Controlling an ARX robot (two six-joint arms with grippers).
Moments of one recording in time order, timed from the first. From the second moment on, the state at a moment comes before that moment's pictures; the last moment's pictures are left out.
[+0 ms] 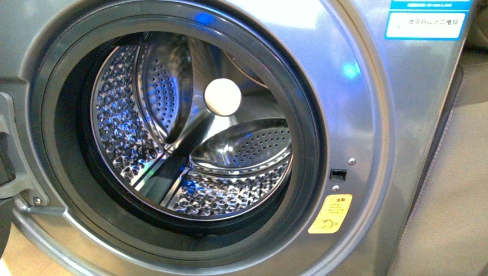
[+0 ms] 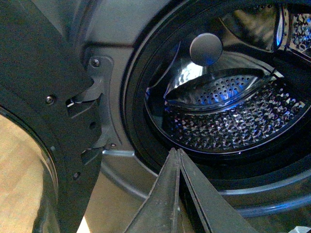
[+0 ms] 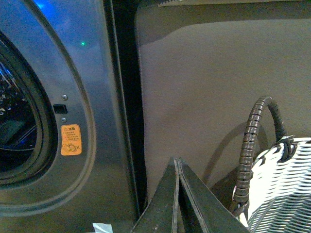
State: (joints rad) left arm 0.00 0.46 0.18 0.26 0.00 0.00; right arm 0.00 0.00 0.01 0.00 0.00 0.00
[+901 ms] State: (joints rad) left arm 0.00 0.20 0.02 0.19 0.00 0.00; right arm 0.00 0.00 0.01 0.00 0.00 0.00
